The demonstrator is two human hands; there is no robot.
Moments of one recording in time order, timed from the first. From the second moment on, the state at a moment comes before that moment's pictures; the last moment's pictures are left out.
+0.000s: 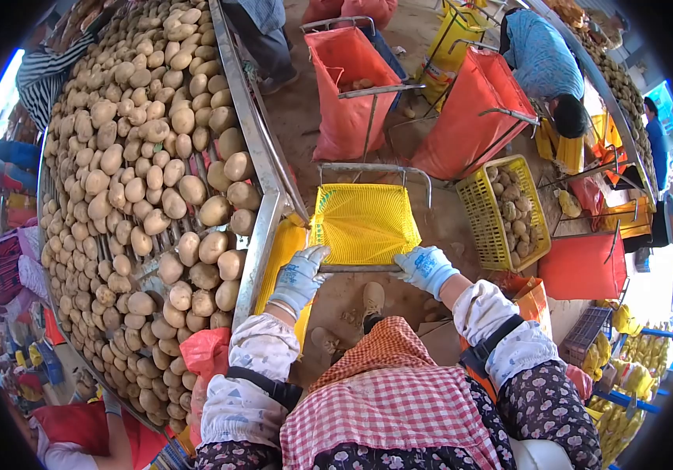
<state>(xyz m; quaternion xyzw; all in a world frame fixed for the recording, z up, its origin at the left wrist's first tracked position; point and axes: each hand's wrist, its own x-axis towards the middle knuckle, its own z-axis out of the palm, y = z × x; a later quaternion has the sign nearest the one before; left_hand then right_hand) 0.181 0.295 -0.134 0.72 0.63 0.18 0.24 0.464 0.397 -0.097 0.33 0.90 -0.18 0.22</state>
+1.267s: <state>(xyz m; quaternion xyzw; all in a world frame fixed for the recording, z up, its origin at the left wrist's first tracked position) -0.045 0.062 -0.003 0.41 0.90 0.10 -0.12 0.356 0.248 -0.070 0.34 0.76 -0.42 -0.36</state>
